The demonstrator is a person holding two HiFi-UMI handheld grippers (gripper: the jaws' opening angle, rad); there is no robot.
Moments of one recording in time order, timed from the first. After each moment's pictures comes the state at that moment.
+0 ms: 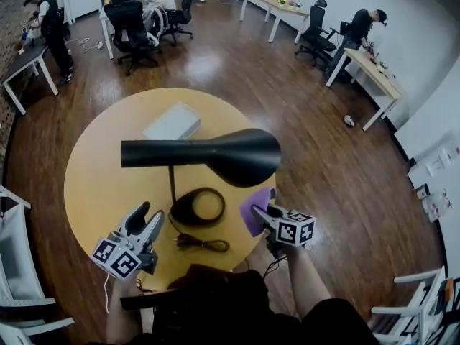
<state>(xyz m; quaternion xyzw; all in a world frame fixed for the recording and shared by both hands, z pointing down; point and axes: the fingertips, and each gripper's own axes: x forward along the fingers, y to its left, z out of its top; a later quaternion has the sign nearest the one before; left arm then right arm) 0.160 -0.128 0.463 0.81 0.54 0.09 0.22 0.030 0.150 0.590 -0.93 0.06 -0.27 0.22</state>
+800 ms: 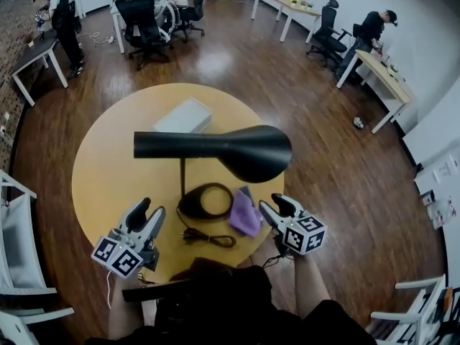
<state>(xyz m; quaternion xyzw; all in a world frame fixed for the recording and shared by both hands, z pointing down) 0.158 -0.150 0.451 0.82 0.52 0.07 0.22 0.033 0.140 0.527 -0.97 0.05 -0.21 0.12</state>
